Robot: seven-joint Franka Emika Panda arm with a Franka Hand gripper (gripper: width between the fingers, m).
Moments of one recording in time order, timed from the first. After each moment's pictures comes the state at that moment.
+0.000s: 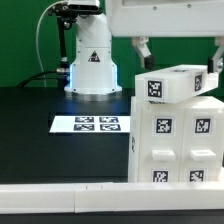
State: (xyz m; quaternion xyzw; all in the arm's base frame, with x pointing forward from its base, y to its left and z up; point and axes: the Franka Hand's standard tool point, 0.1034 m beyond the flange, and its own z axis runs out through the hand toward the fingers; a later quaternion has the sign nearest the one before) arm 0.628 0.082 0.171 -0.93 0.36 0.06 0.05
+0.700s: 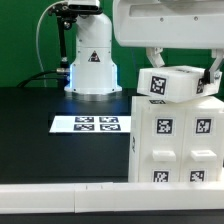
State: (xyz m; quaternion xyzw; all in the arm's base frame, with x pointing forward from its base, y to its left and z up) arm 0.629 0.084 0.161 -0.93 0.37 0.06 0.05
